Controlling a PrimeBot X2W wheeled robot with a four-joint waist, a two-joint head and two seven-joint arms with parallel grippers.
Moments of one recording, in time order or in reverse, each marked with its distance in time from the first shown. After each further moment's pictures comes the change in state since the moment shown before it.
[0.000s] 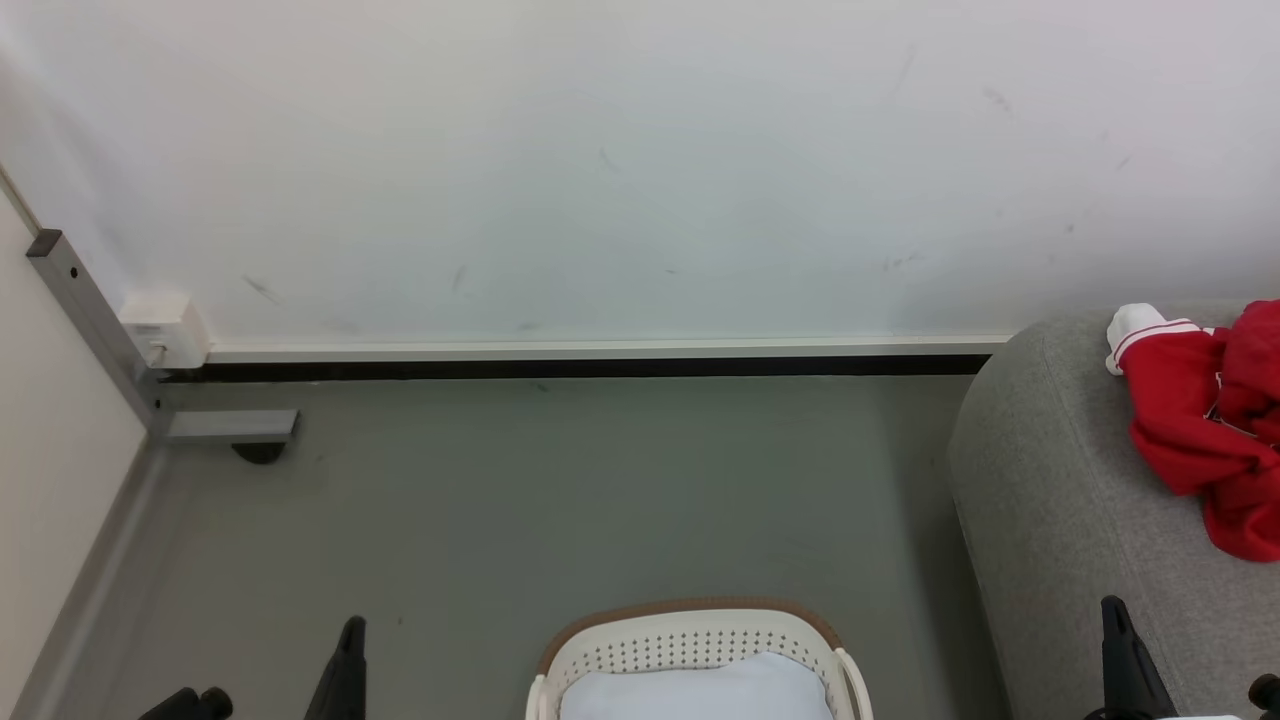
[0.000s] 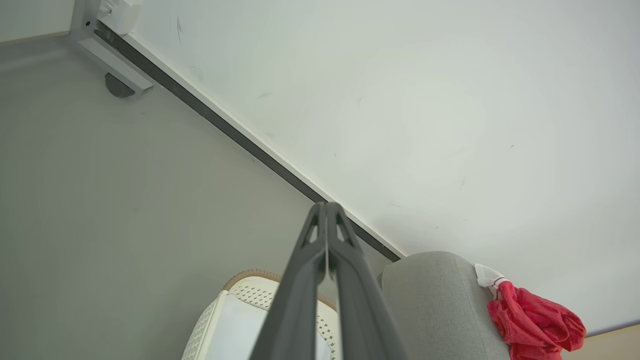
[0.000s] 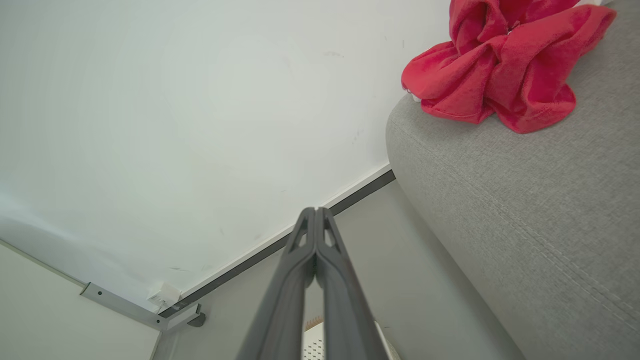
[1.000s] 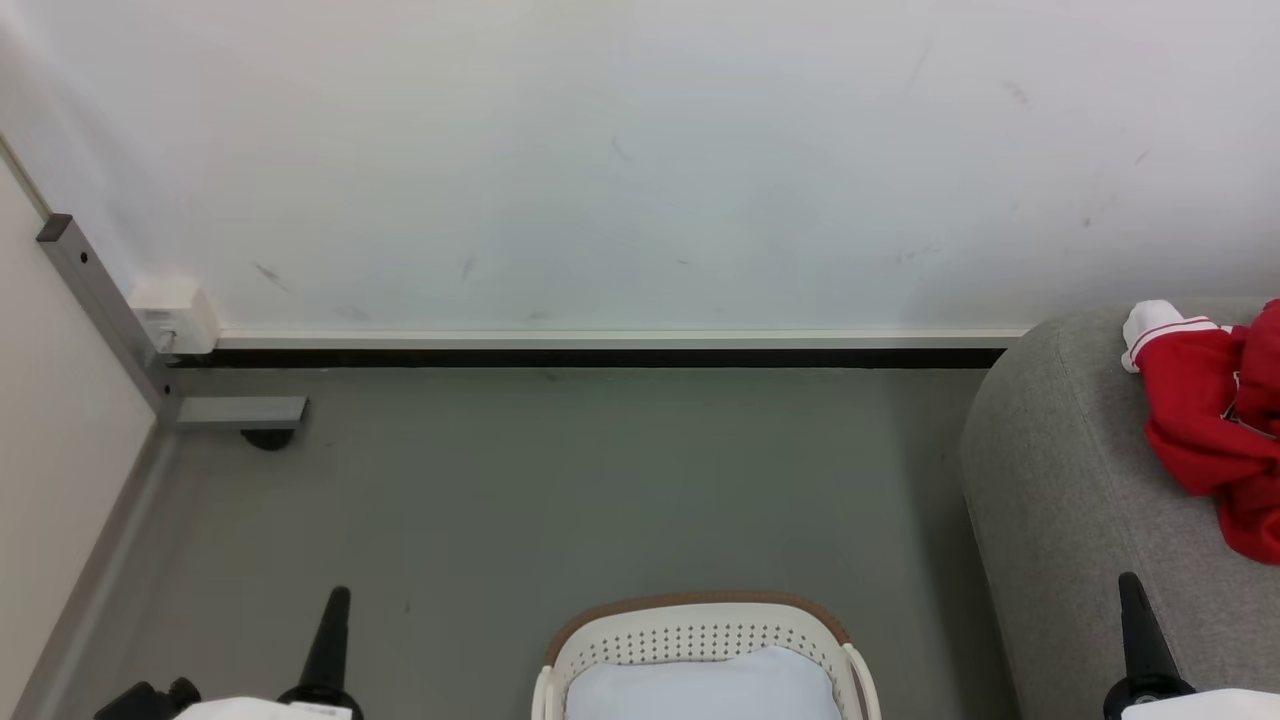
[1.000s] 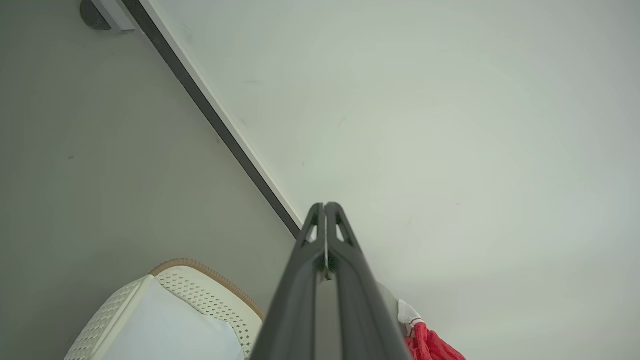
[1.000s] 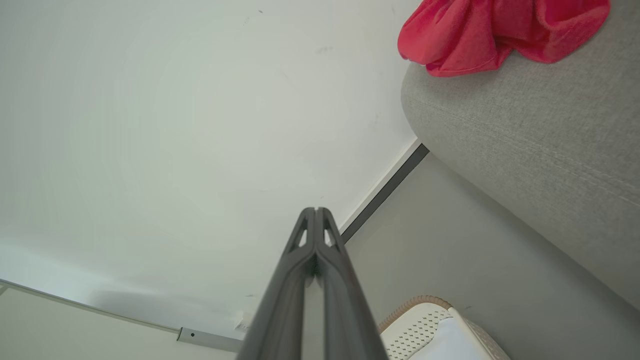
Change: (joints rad) left arm -0.037 -0.019 0.063 -0.020 -0.333 -0.016 0.097; right arm -0.034 -0.002 -0.030 -0.030 0.360 0.000 0.095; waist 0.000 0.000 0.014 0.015
